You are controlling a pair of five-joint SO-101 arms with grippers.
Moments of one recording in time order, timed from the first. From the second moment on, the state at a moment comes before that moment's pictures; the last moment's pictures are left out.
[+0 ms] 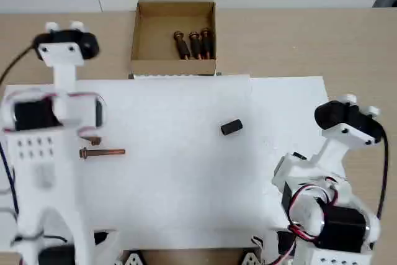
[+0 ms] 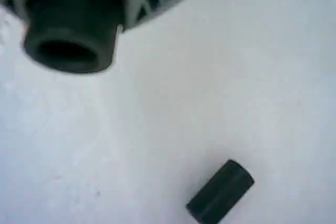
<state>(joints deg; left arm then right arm) -12.0 -20.1 3.7 98.5 1.6 3.6 -69.2 35.7 97.6 -21.1</state>
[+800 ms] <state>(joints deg) -22.0 4.2 -0.2 98.9 -76.4 3.5 -68.9 38.5 88.9 -21.1</state>
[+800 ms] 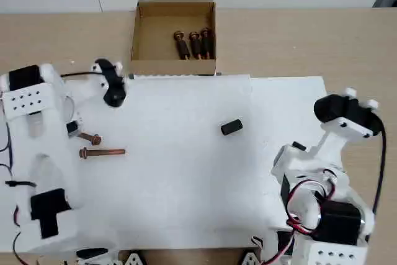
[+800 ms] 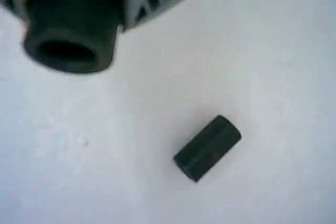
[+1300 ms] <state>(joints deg) -22.2 15.2 -0.2 83.6 -78.1 3.5 -68.9 41.6 82.9 -21.1</state>
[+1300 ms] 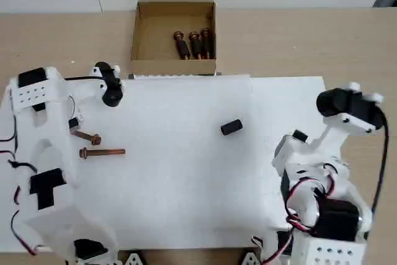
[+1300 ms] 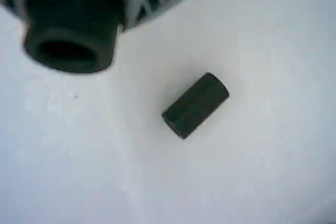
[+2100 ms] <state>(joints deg) -21.1 15.8 -3.4 88.2 -78.1 3.5 -68.9 47.1 79.2 -21.1</state>
